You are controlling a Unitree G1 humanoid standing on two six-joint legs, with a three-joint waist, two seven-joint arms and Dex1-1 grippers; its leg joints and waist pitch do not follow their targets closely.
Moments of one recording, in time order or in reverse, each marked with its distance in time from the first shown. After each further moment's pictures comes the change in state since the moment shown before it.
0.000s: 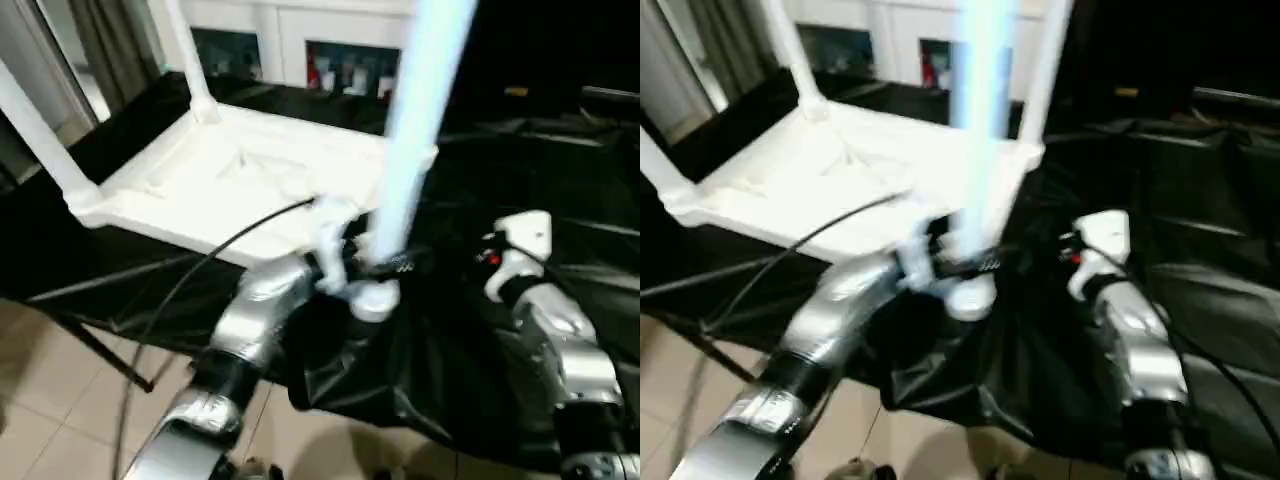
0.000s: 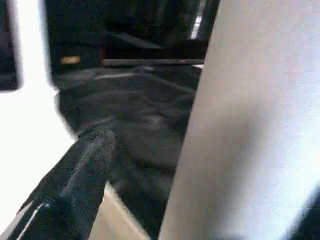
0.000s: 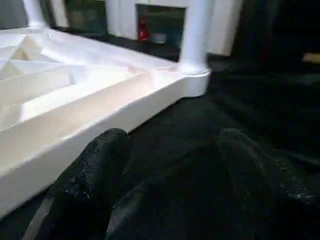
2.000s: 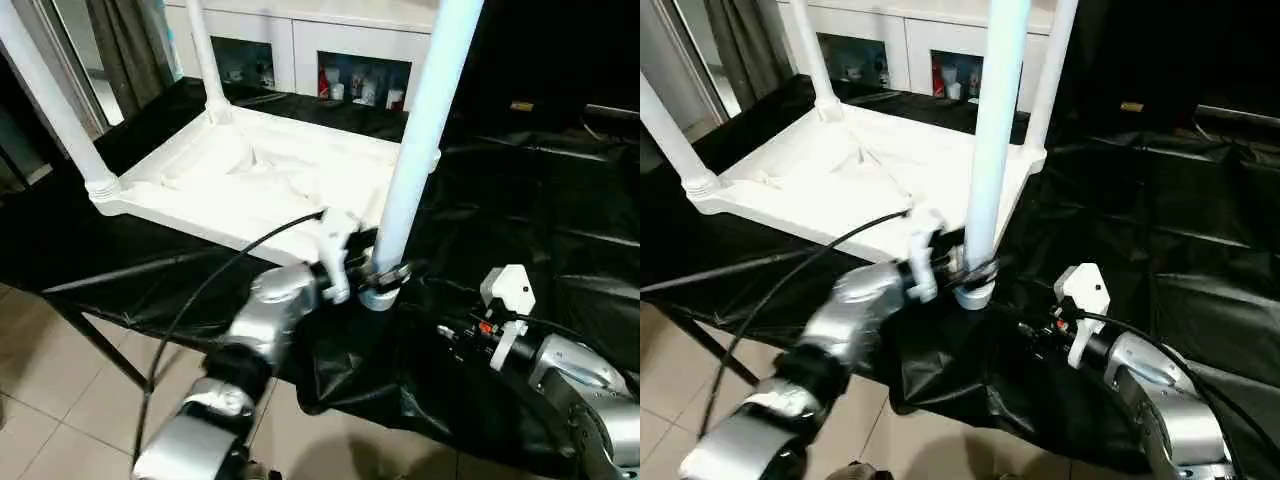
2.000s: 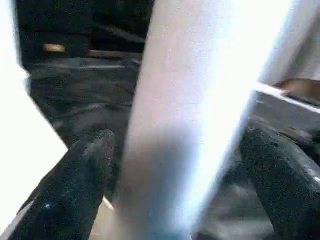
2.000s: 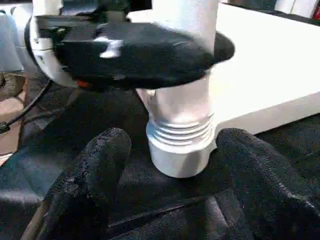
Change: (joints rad) left arm -0.147 -0.077 0.006 0.269 -0.021 -0.042 -0.129; right arm 0.274 -0.153 0.139 -0.365 0.181 0.173 0.454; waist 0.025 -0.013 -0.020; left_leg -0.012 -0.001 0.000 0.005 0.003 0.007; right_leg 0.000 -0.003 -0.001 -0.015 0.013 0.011
